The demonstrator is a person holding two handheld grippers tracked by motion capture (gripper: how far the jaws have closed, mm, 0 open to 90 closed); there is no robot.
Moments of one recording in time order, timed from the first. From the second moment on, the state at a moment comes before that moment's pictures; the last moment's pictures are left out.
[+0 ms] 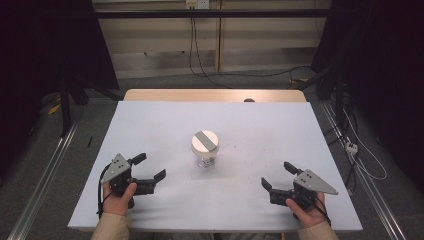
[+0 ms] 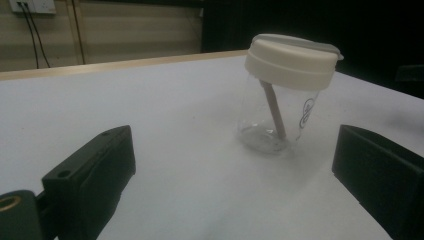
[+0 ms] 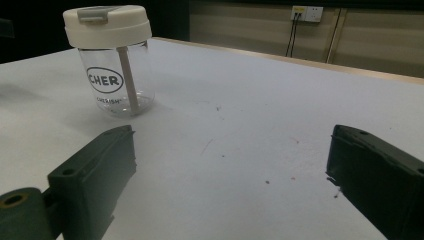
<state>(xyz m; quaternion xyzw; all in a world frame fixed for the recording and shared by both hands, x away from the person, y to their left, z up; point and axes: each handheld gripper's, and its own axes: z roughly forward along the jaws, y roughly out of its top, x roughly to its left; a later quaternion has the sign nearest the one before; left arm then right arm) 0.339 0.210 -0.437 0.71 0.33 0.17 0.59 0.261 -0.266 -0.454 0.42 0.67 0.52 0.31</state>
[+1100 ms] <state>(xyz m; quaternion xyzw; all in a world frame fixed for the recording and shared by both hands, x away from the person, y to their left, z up) 0.355 0.142 -0.436 0.75 0.29 0.15 0.58 0.261 -0.267 -0.453 0.42 0.67 0.53 0.31</state>
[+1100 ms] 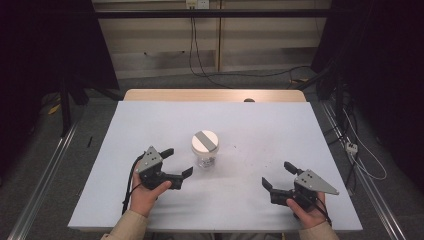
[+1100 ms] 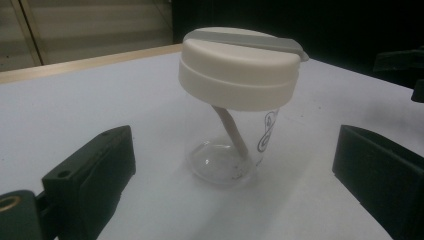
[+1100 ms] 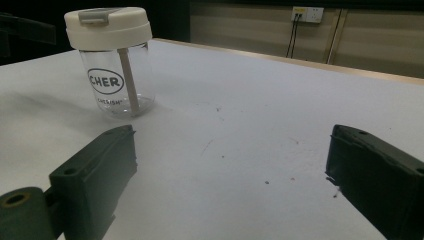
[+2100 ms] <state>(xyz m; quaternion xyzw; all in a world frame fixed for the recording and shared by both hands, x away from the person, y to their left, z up) 0.377 0.103 -0.443 0.76 0.30 0.15 0.56 0.261 -0.266 -0.452 0.42 0.67 0.53 0.31</state>
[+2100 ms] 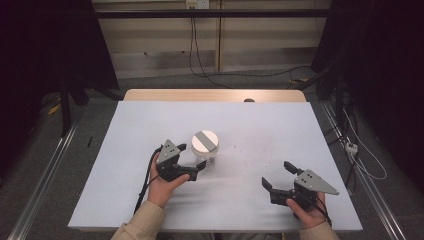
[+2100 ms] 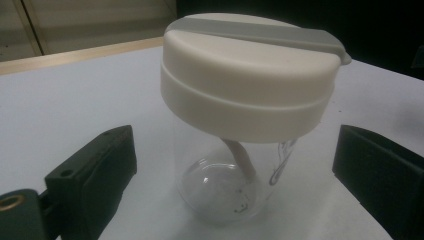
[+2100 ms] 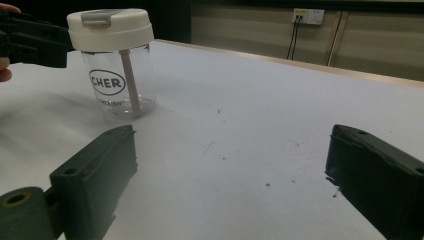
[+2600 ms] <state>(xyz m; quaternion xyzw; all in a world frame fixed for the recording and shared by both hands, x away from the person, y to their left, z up) 0.387 0.082 -0.451 0.77 0.30 0.15 0.54 0.261 -0.266 -0.452 0.42 0.67 0.53 0.31</state>
